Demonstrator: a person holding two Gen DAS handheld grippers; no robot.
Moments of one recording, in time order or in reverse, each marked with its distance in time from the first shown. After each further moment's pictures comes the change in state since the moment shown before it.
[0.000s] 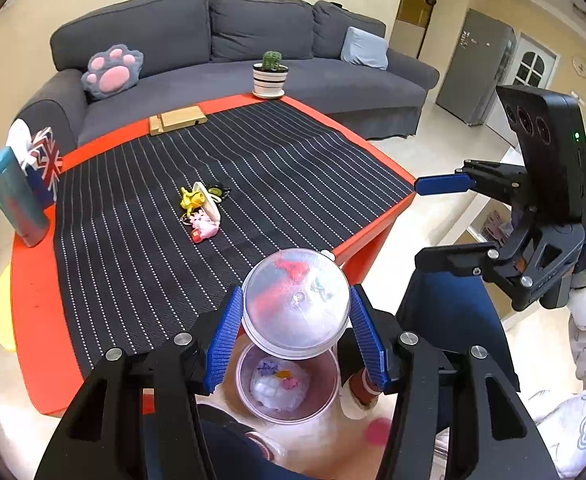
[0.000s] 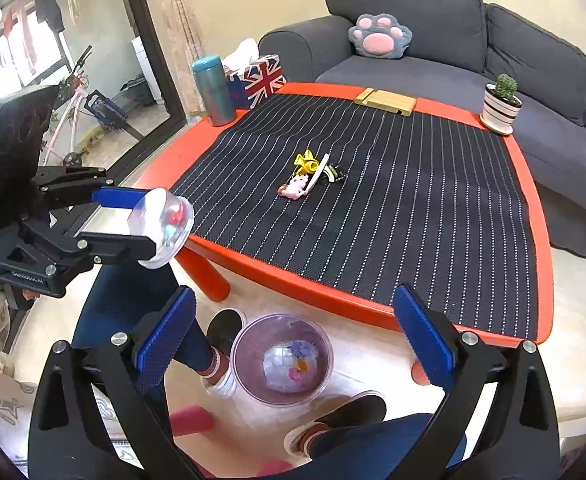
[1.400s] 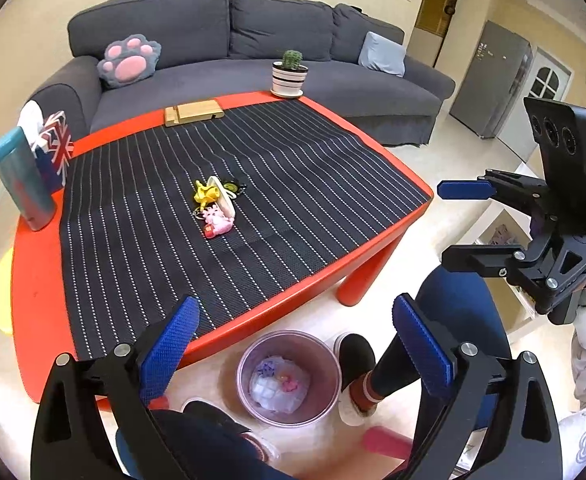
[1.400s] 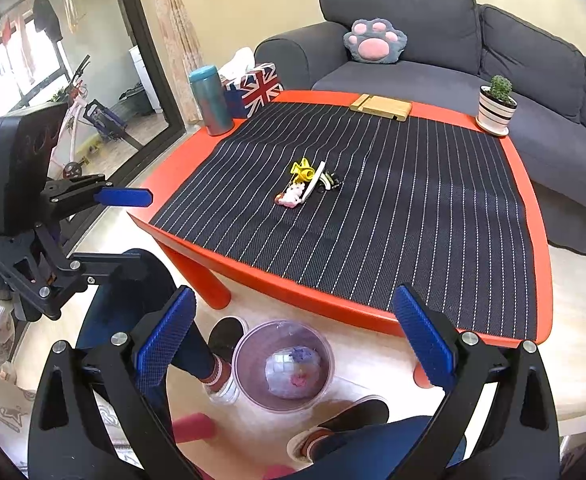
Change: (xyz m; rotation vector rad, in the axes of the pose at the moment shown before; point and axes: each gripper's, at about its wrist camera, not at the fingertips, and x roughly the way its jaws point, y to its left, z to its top) left arm 0.005 0.012 -0.001 -0.071 -0.007 0.024; right arm -0.002 -0.004 0.002 0.021 -0.030 0.002
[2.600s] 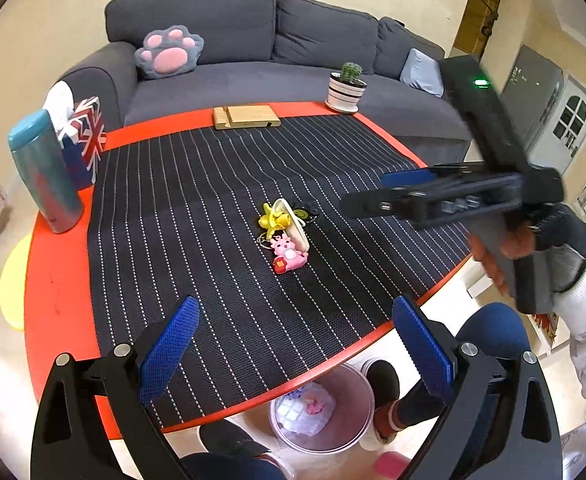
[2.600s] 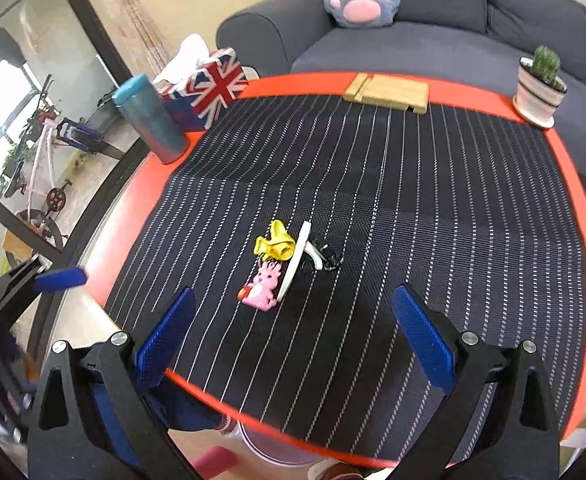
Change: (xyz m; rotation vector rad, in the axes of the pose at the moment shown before) left arm 0.025 0.069 0.029 -0.096 -0.026 0.067; right arm 0.146 -0.039 0.115 0.130 0.136 0.033
